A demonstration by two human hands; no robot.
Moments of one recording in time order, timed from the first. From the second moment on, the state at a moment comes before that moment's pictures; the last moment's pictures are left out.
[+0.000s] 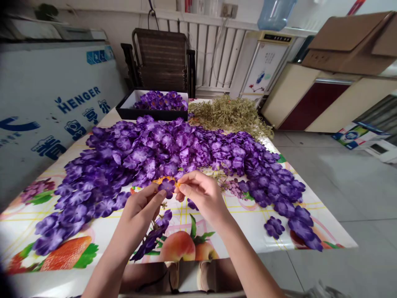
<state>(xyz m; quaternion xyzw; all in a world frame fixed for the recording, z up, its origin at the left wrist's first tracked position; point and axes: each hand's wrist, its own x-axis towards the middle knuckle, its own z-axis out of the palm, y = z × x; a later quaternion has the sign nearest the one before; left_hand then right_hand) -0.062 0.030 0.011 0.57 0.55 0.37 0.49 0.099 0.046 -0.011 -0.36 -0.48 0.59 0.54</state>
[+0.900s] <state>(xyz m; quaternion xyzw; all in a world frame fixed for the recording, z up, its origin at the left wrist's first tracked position) -0.058 0.027 0.014 0.65 0.51 0.33 0.45 0.094 0.032 -0.005 -0.43 -0.69 0.36 0.46</state>
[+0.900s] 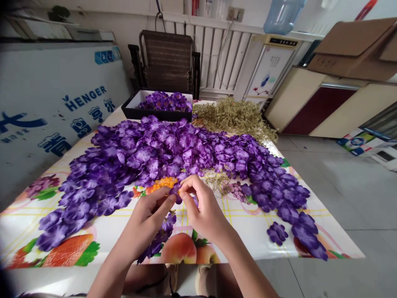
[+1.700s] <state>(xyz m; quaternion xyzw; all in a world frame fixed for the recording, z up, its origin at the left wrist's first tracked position) -0.055 0.033 -0.001 0.68 0.59 0.22 0.37 0.125 0.031 -0.028 -0.57 -0.71 0.35 0.22</state>
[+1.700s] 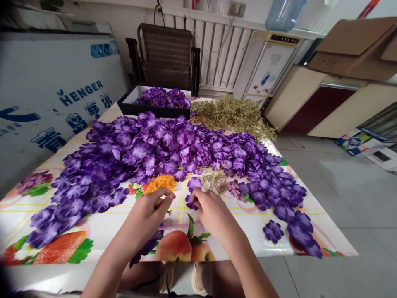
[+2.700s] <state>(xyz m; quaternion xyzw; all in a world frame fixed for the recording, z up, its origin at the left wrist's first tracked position) -0.052 0.025 0.017 0.70 0.50 0.25 0.44 0.151 0.037 -0.014 -0.39 -0.38 0.69 0.47</state>
